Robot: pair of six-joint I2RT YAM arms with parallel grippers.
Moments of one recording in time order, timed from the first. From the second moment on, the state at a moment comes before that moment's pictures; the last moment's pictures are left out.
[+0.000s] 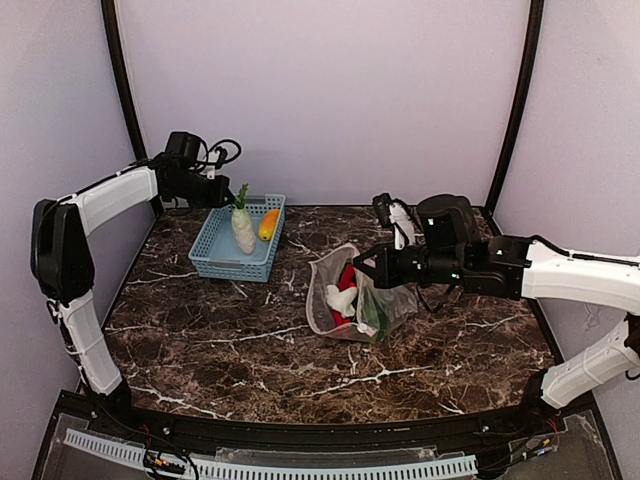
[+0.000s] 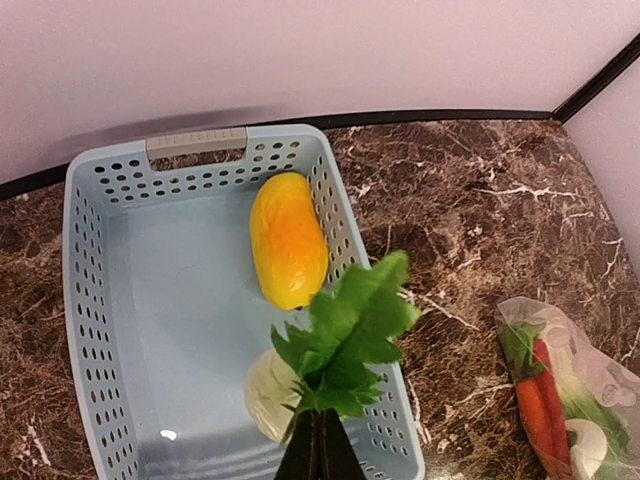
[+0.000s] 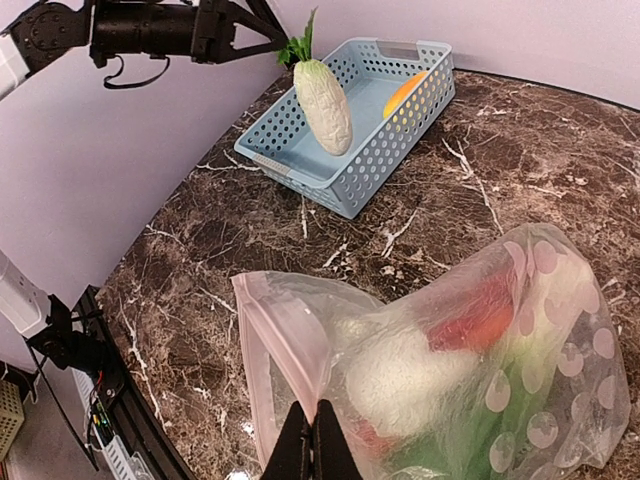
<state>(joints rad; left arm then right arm) -0.24 1.88 1.66 -0.54 0.25 -0.14 0.96 1.30 1.00 -0.17 0.00 0.48</state>
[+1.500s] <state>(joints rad) -0.65 1.29 1.20 -0.10 0.82 -0.12 0.96 1.36 1.09 -0.21 0.09 0.56</state>
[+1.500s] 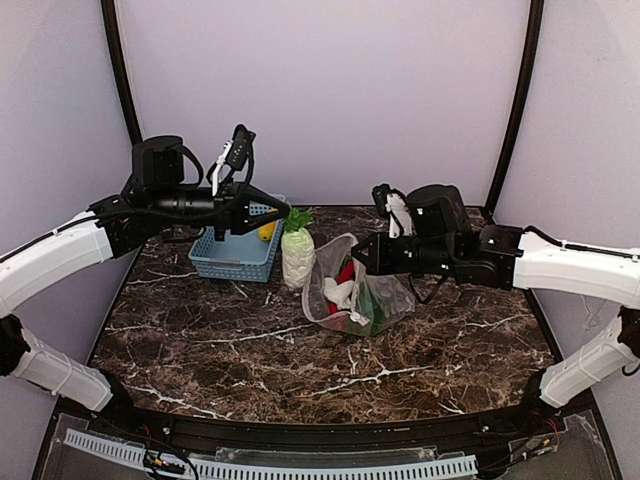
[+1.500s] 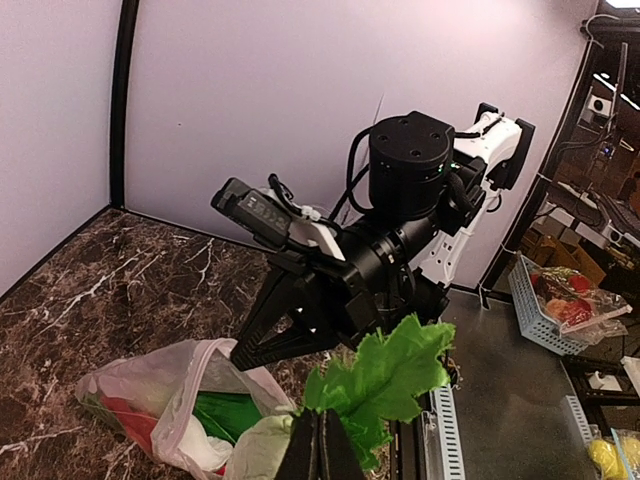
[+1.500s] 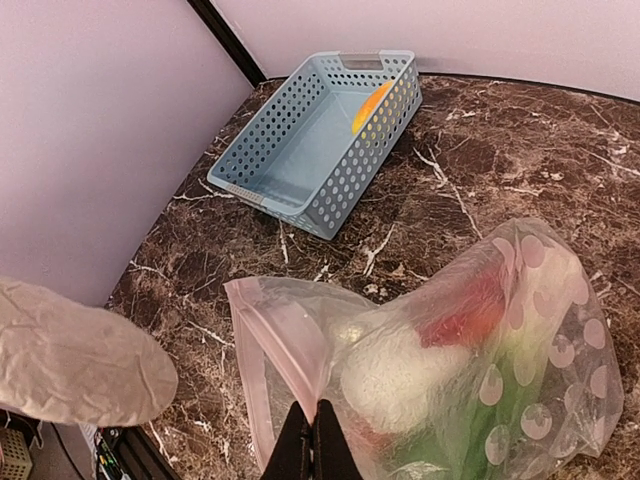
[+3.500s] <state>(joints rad) -0.95 1.63 1.13 0.04 -0.03 -0.23 0.96 1.31 1.07 -0.17 -0.04 0.59</state>
